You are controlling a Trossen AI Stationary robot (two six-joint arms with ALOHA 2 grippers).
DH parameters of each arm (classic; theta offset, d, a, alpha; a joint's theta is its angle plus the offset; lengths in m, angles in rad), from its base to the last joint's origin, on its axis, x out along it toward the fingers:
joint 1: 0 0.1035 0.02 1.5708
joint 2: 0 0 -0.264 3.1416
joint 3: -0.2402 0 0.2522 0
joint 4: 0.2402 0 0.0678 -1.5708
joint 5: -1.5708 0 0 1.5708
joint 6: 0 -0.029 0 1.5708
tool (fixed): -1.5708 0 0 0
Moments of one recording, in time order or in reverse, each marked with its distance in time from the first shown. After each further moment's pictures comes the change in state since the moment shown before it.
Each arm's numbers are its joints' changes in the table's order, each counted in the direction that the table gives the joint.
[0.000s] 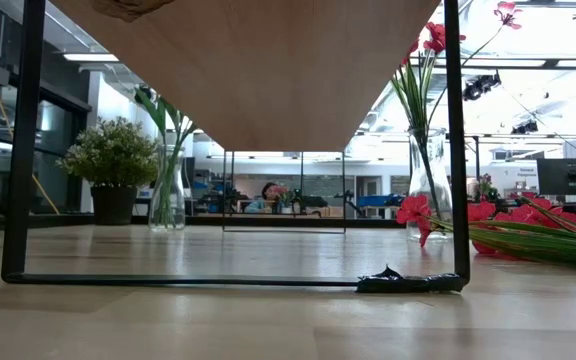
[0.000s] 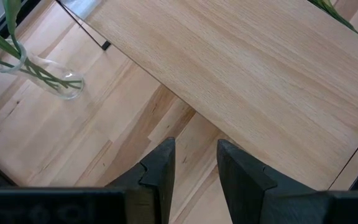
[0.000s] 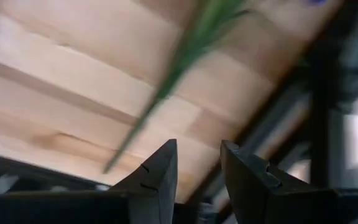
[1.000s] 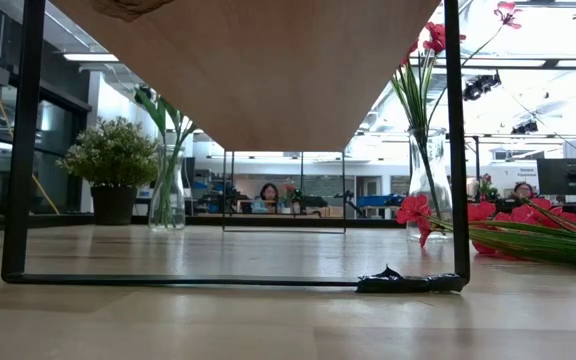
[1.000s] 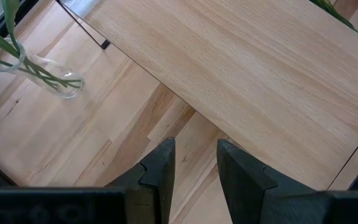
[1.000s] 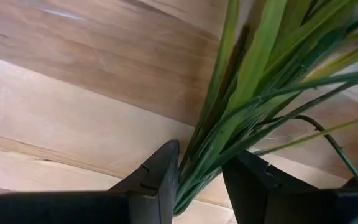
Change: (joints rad) left arm 0.000 0.000 0.000 0.000 0.004 0.000; right arm -0.142 0.004 0.365 -0.438 0.029 0.029
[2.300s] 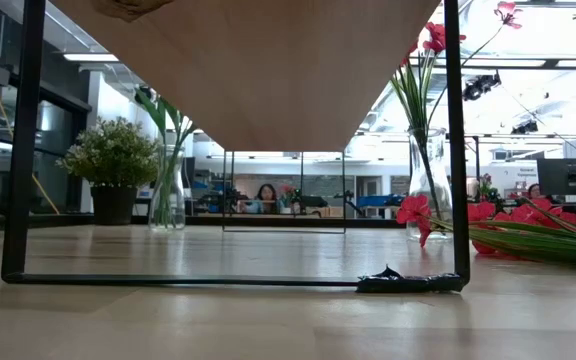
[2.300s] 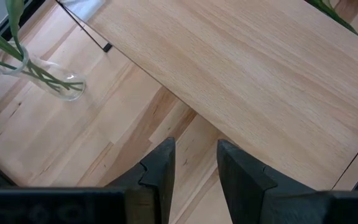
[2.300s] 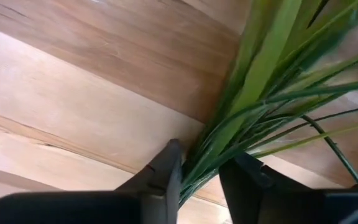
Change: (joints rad) left arm 0.000 0.000 0.000 0.000 -0.013 0.000; right arm 0.008 -0.004 0.003 -0.031 -0.012 0.071
